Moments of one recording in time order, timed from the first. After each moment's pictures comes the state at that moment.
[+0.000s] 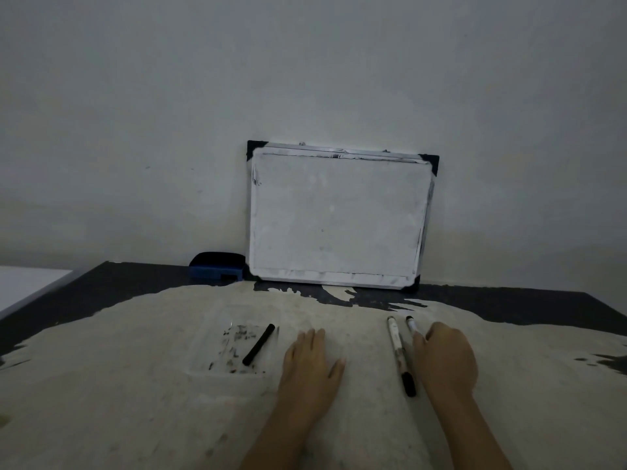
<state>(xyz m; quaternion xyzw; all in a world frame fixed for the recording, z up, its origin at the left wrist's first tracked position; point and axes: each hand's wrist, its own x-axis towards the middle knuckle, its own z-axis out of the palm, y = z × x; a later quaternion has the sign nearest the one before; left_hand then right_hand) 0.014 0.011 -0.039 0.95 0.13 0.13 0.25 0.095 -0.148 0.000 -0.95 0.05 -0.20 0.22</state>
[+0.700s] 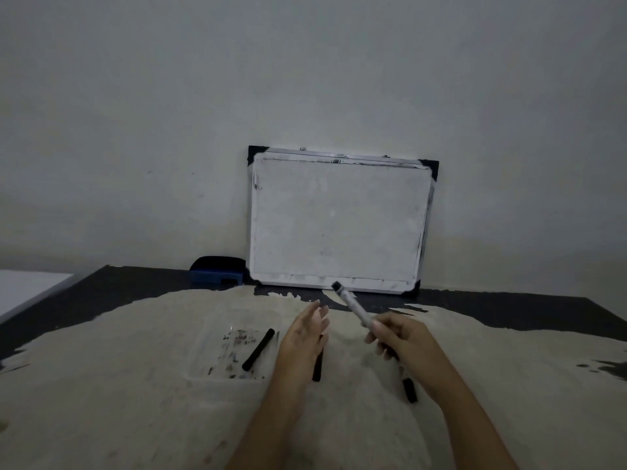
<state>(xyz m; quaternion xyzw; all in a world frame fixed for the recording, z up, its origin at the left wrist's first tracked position) 0.016 0.019 -0.010 0.58 0.03 0.22 0.78 0.079 -0.137 0.027 -0.77 -0.27 0.06 0.57</state>
